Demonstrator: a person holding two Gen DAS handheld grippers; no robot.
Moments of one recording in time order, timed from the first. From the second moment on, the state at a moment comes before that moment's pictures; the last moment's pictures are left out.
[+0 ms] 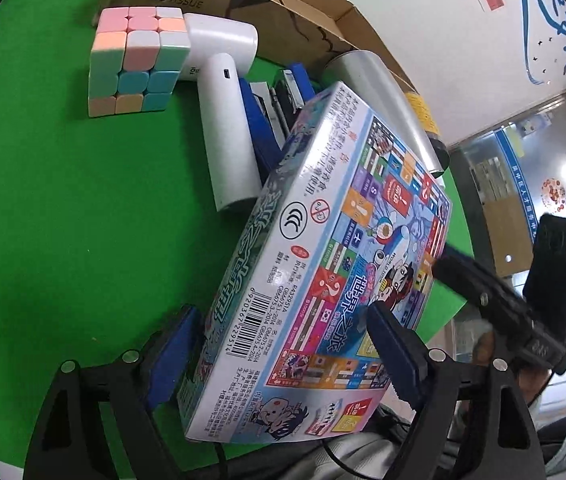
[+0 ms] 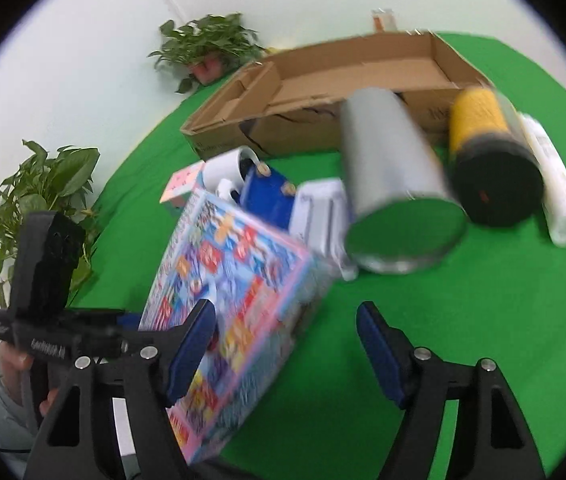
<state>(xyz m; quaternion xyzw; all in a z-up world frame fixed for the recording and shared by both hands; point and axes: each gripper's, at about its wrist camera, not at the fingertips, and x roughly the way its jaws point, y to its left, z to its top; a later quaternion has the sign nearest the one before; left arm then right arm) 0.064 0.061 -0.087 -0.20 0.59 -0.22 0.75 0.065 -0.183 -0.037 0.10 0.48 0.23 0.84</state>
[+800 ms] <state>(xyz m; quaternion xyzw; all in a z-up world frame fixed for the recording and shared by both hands) 0.054 0.034 -0.057 -0.14 0.58 -0.20 0.78 0.028 -0.149 -0.065 0.05 0.53 0.23 0.82</state>
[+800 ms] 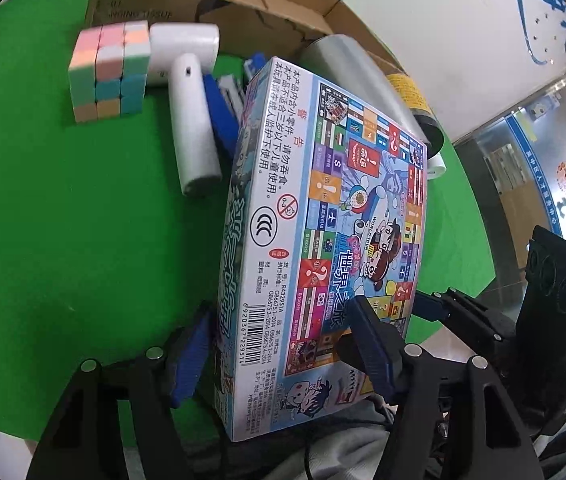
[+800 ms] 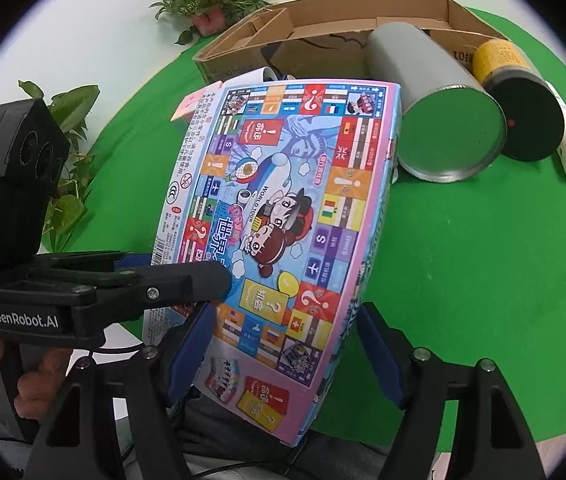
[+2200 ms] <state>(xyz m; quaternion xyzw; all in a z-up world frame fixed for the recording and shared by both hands) 0.312 0.055 0.112 -0.11 0.46 -0.14 0.87 0.312 -0.129 0.058 -0.02 0.44 0.27 0.85</state>
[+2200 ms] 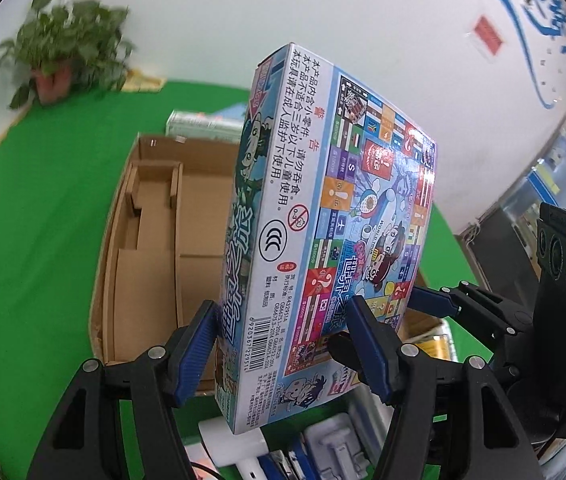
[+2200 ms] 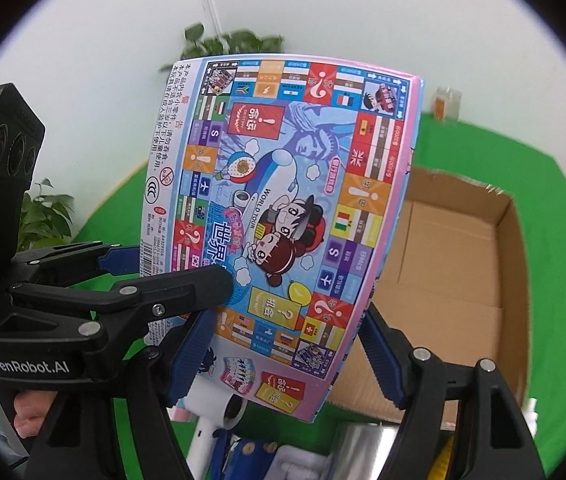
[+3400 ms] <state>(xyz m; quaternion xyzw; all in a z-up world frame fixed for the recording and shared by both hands) 0.295 0.062 0.074 -0.04 0.44 -0.08 0.89 0.382 -0.090 -0.064 0.01 0.58 0.24 0.78</state>
